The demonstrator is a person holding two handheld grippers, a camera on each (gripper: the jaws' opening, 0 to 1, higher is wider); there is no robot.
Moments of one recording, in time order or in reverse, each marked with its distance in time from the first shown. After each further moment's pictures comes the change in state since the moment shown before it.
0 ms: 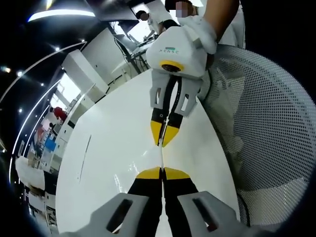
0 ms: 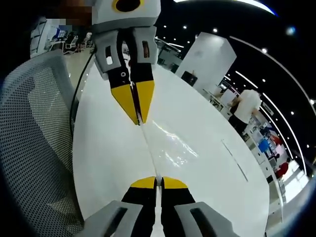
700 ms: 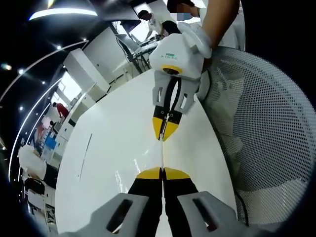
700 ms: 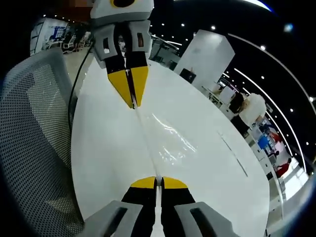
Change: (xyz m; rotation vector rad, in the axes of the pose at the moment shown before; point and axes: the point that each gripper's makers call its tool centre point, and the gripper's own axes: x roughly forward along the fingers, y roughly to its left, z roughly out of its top) left arm -0.007 -0.001 -0.003 -0.013 0.002 0.005; right arm -0.002 -0.003 -0.014 0.016 0.020 -0.007
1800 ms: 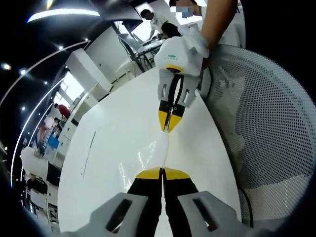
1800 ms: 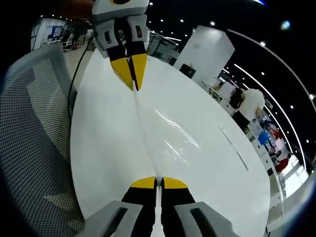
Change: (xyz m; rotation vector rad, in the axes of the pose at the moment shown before) left arm -0.004 0.007 -0.008 0.022 0.008 0.034; right arm -0.003 0.001 -0.014 0.007 0.035 0.008
